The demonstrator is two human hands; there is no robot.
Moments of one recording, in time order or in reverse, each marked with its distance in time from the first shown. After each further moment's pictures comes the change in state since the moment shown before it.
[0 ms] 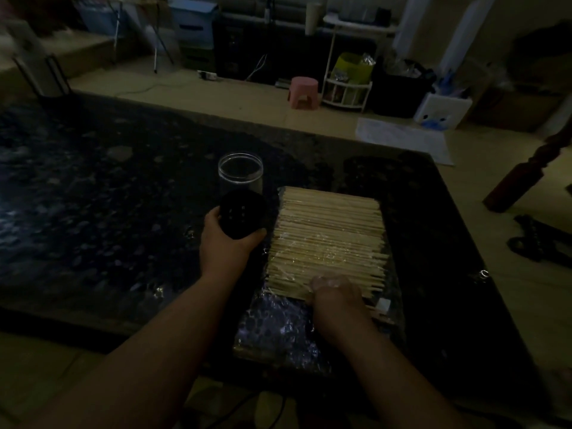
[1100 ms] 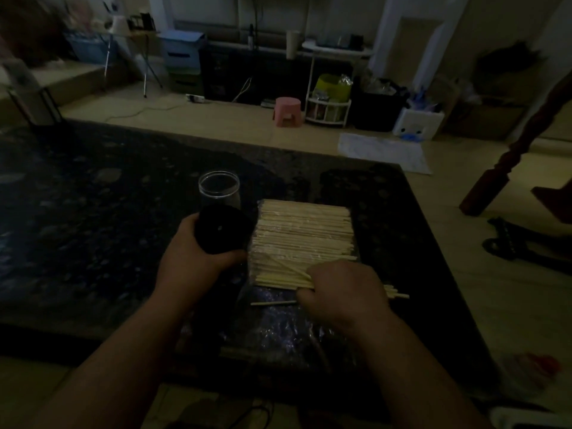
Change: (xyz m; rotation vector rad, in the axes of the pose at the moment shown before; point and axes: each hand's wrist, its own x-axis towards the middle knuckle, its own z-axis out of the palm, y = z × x) left_hand -0.061 0.060 -0.044 0.195 -0.102 0.180; right_hand -0.062 0.015 -0.082 -0.060 0.267 -0.123
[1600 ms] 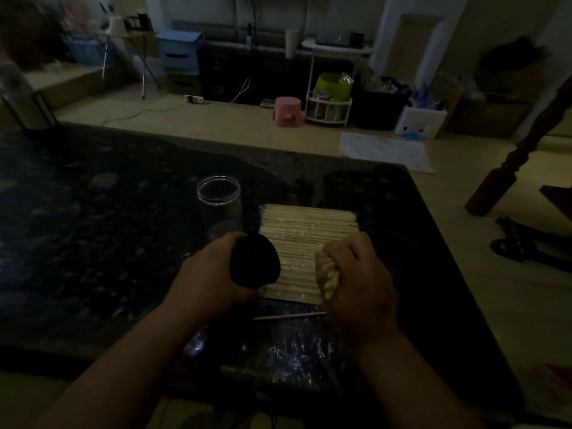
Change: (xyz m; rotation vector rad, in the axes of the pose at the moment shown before) left_hand 0.017 -0.005 0.012 0.472 -0.299 0.229; right_hand 0.015 0.001 0.020 0.377 0.845 -0.067
